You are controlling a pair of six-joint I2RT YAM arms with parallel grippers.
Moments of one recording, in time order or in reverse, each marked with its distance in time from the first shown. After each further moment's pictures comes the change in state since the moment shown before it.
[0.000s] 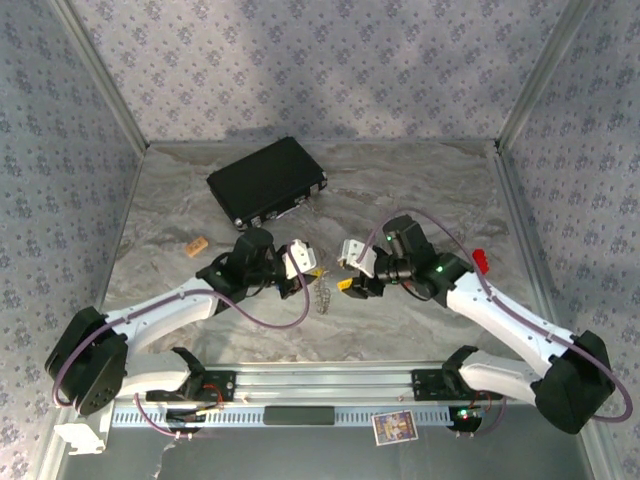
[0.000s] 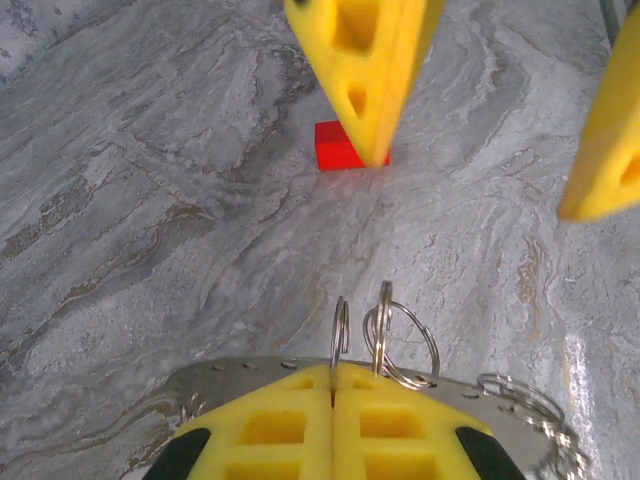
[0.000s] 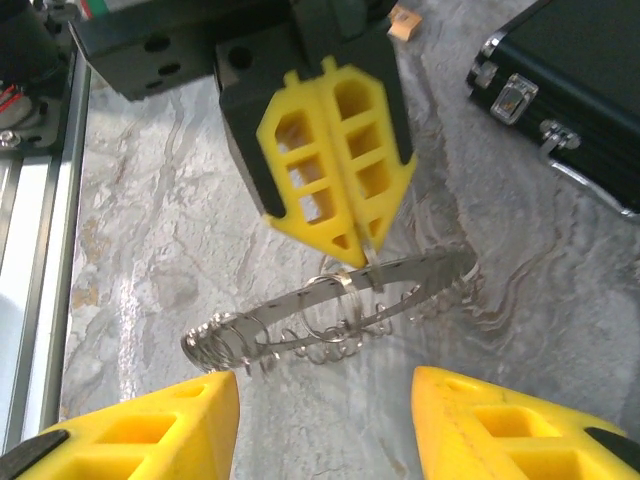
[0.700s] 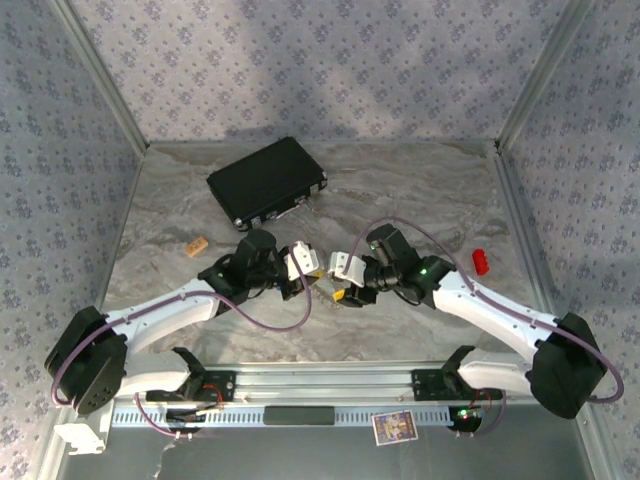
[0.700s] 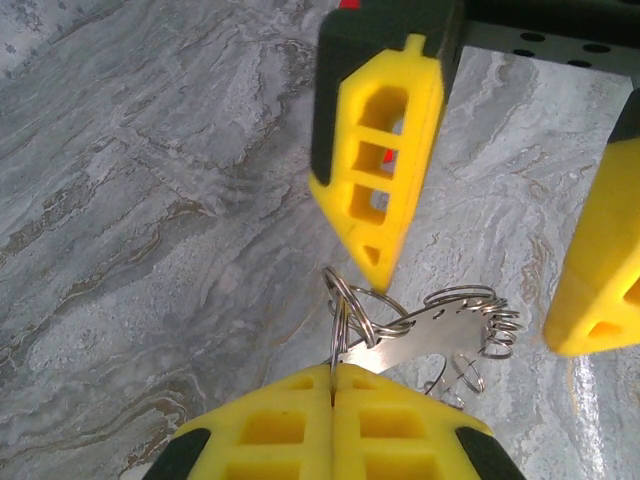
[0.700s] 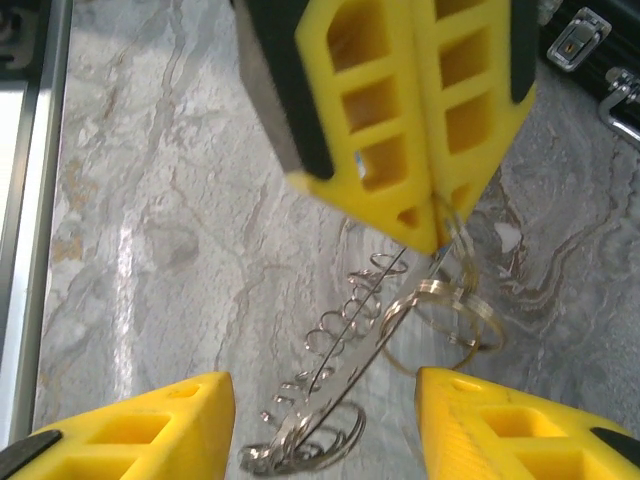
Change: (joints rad) left arm -0.024 0.000 0.000 0.000 -0.037 -0.006; right arm 0.072 0.066 -0.016 -0.003 0.089 -0.053
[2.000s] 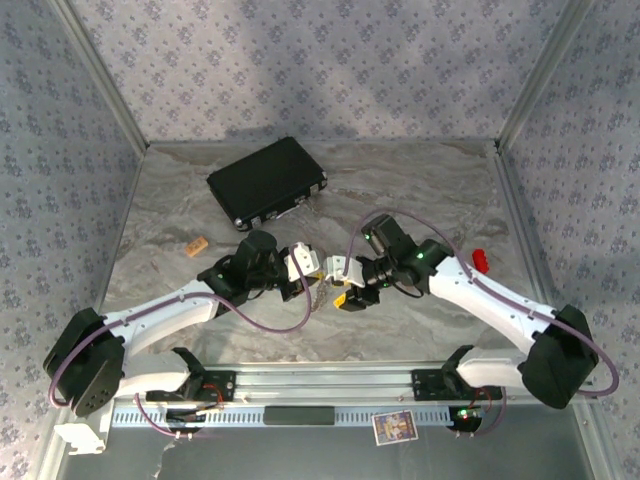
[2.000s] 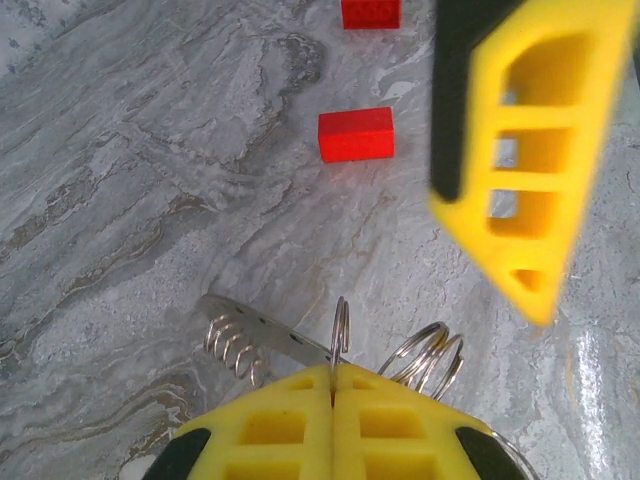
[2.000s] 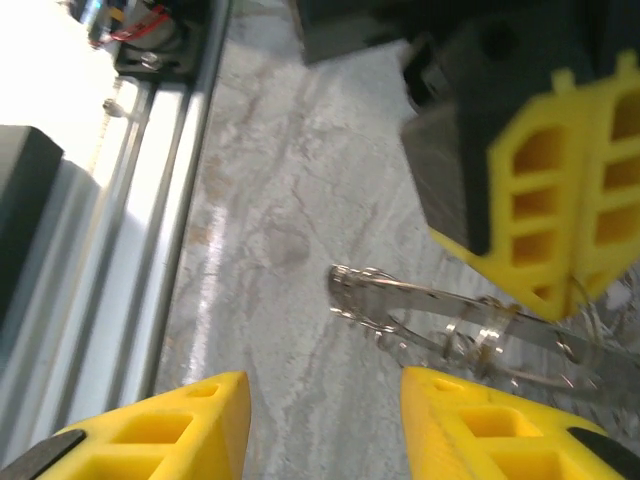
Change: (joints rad) left arm -0.013 -0.012 0.000 -0.017 -0.026 -0.004; right arm -0.002 0.063 0.164 -0.259 -0.205 -0.148
